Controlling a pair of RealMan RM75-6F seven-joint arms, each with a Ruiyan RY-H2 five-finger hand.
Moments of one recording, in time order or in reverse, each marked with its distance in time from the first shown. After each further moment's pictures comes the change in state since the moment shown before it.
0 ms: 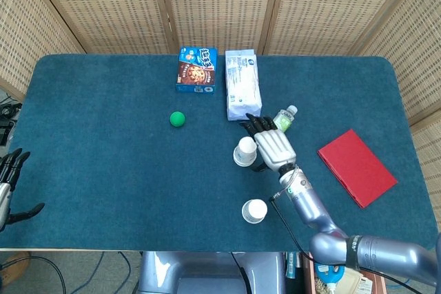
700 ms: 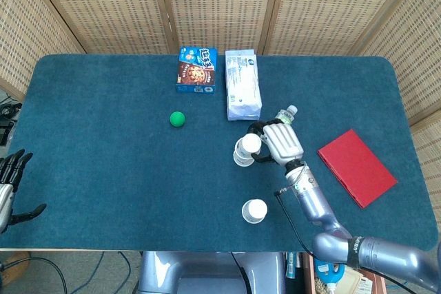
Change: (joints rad) left arm 0.001 -0.008 0.002 -0.002 0.003 0.002 0.019; right arm -0.064 -0.047 0.045 0.096 -0.130 0.022 0.159
